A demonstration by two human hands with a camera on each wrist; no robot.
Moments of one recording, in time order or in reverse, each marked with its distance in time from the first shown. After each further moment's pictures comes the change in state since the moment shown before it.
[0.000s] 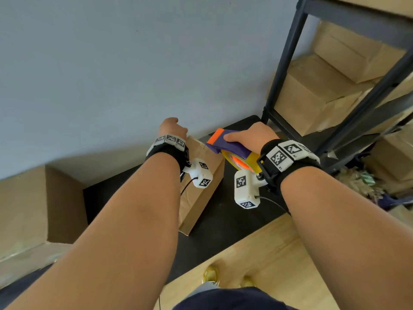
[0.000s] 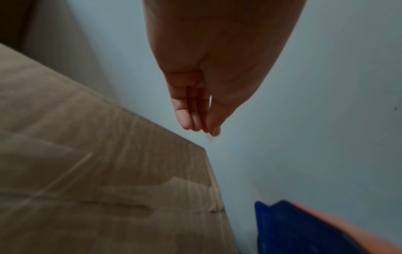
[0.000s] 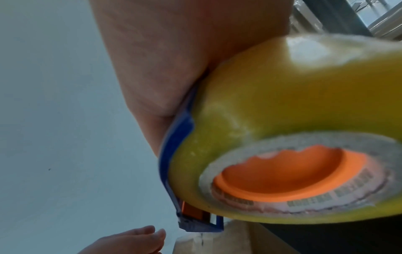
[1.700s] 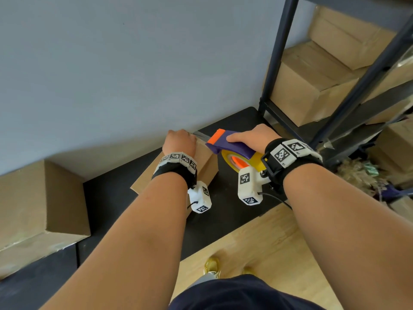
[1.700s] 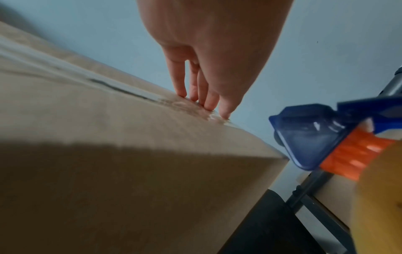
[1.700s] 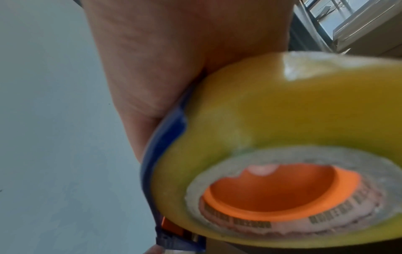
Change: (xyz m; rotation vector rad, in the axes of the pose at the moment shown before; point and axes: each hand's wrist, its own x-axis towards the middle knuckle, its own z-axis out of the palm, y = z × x) left_hand -0.049 -0.016 0.046 1.302 -0.042 0.515; right_hand -0.005 0.041 -0.004 0.178 -0.104 0.078
